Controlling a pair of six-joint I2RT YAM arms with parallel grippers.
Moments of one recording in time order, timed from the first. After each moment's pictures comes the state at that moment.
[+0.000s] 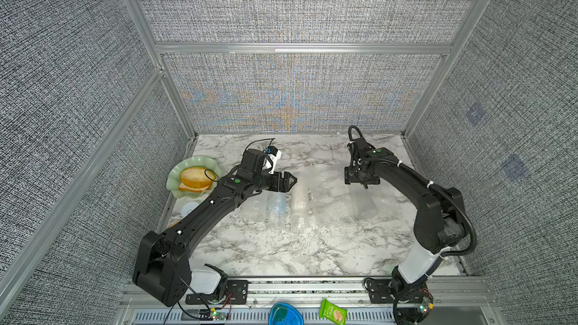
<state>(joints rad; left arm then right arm) -0.51 1.38 1.07 -0.40 0.40 -0.32 0.32 1.78 1.44 -0.94 0.28 0.34</state>
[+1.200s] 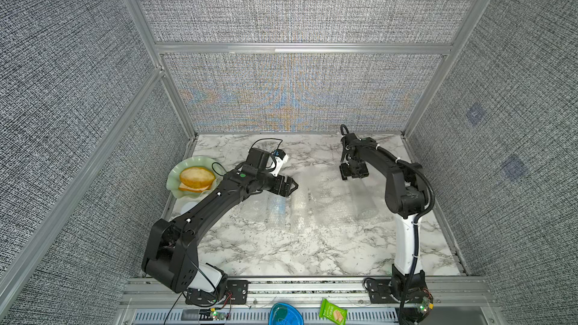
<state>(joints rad) -0.51 1.45 1.11 -0.47 0.44 -0.13 0.25 2.22 1.81 -1.05 0.18 0.12</state>
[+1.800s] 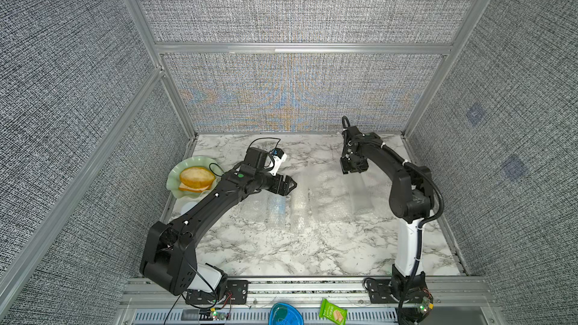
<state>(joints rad) -0.49 1.44 1.10 -0.47 0.44 -0.12 0.27 2.09 1.82 -1.06 0.16 0.12</state>
